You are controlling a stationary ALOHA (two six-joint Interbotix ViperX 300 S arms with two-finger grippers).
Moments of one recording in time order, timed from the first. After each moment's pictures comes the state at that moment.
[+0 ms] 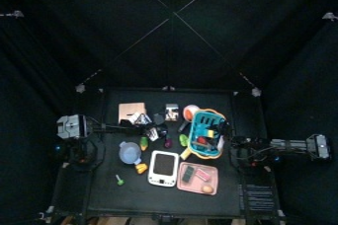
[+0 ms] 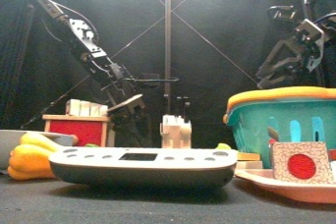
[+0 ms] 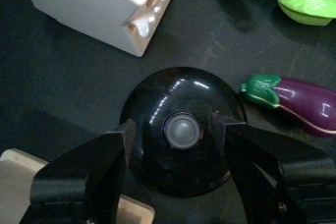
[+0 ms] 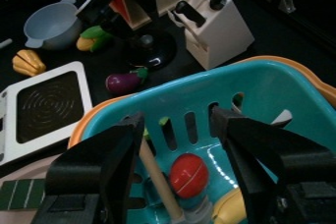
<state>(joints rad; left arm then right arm) 0.27 0.13 0.61 0.85 0.26 -0.94 -0.15 -0.87 1.18 -1.11 0.26 1.34</state>
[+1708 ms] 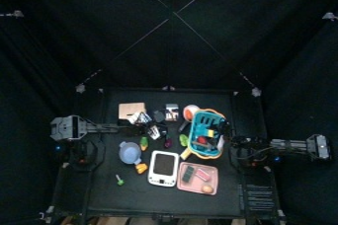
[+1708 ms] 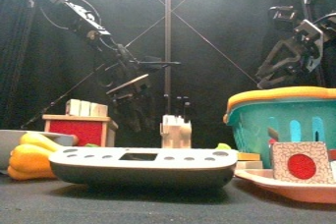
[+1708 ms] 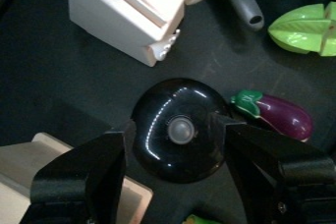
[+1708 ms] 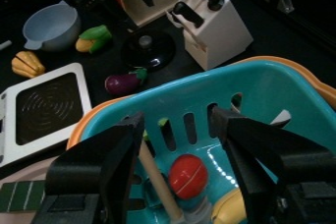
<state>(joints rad) 0.21 0.05 0.52 0.66 0.46 -0.81 -0.16 -0.86 1.18 -1.11 0.25 1.34</state>
